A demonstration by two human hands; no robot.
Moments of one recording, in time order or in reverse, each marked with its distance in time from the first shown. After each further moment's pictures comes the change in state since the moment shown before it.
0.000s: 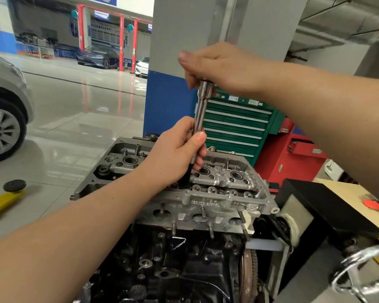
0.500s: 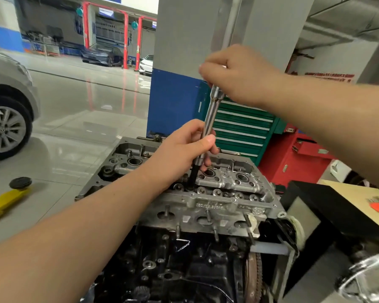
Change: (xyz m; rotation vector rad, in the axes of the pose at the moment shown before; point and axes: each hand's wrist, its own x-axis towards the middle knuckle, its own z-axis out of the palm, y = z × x) left_hand 0.006 0.002 -0.004 -0.188 -0.069 -0.114; right_hand 0.006 0.015 0.004 -0.158 0.135 0.018
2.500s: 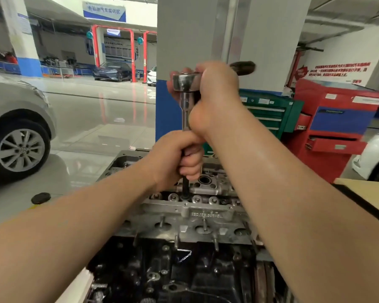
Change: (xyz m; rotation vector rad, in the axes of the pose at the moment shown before) left_hand 0.020 0.027 0.013 -0.275 -0.081 -0.276; right_hand 0.014 -0.021 0.039 1.699 0.353 0.629
